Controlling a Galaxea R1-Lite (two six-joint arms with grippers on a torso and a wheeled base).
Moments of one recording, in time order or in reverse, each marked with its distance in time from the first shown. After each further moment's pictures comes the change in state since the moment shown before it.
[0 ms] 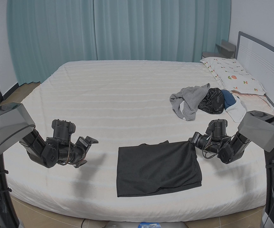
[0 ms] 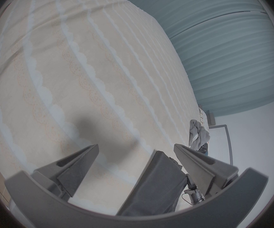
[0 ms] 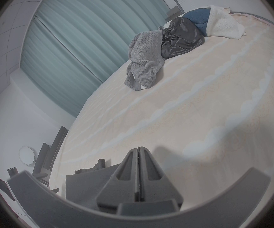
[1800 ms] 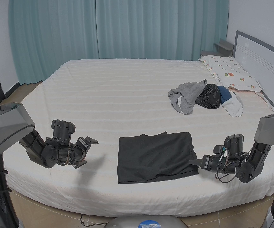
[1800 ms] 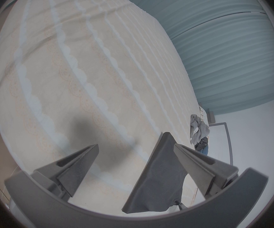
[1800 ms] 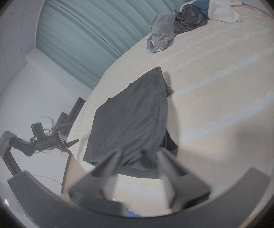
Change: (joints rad) left arm 0.000 -0.004 0.007 0.001 -0.001 -0.002; right arm 0.006 -0.221 0.542 -0.192 0.273 -0.136
